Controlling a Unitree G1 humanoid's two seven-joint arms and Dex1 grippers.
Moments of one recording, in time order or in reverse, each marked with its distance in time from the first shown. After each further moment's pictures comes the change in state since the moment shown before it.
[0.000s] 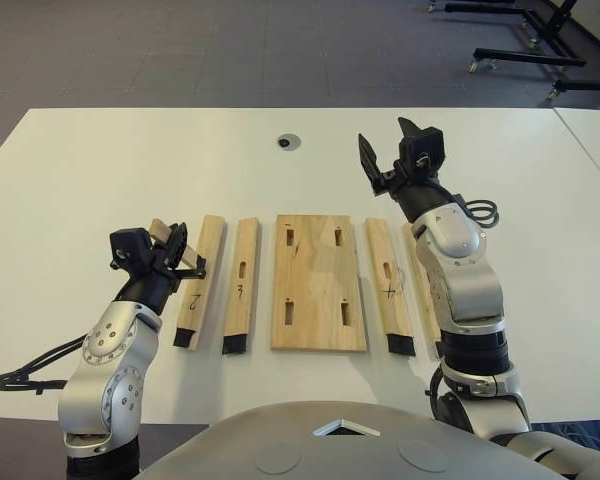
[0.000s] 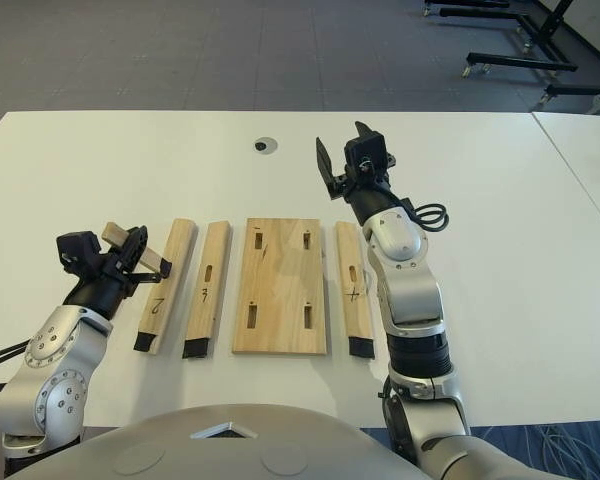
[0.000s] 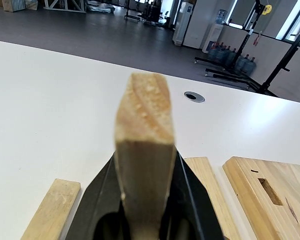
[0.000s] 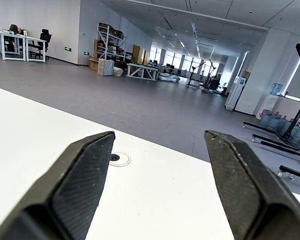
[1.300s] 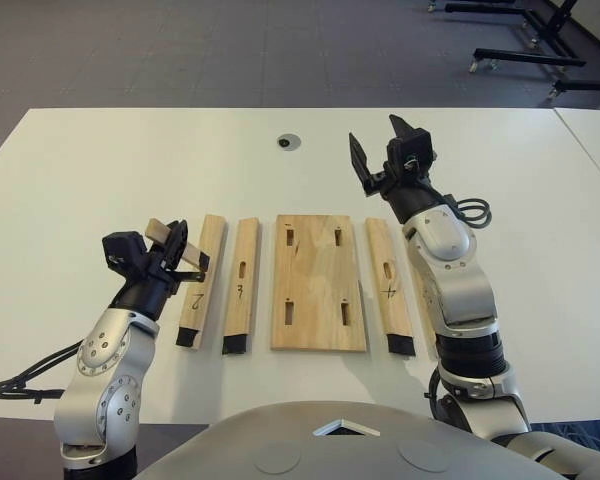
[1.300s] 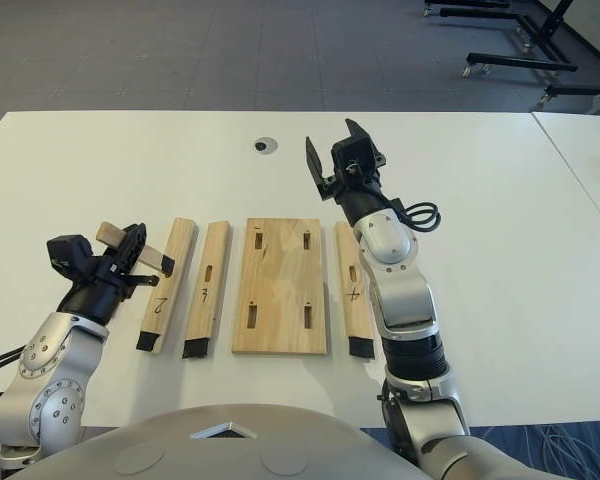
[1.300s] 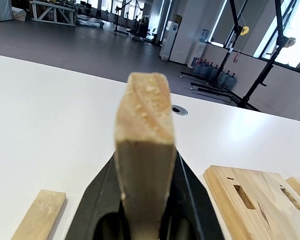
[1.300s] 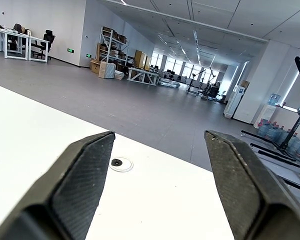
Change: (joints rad) left arm 0.048 -0.003 0.006 -0.020 -0.054 -0.081 -0.057; right arm 0.008 -0.003 0.060 -0.020 -0.044 -0.019 -0.035
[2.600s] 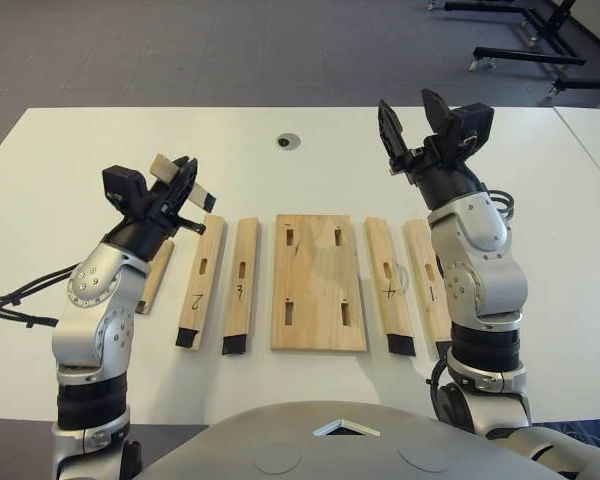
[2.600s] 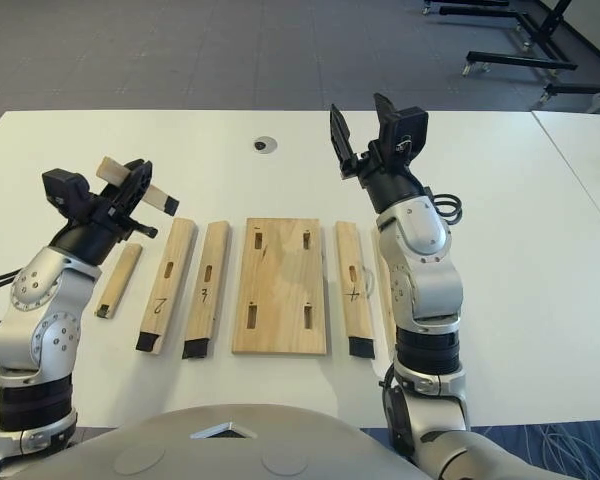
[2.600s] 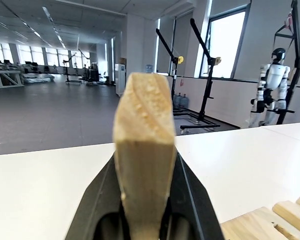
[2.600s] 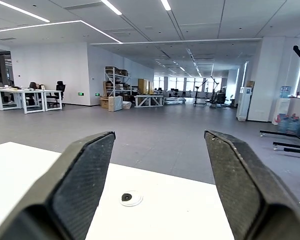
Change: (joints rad) left arm -0.296 0.155 -0.003 0.225 0.036 -0.208 -0.234; right arm -0.031 0.030 -0.163 -0.031 0.268 -0.012 0.009
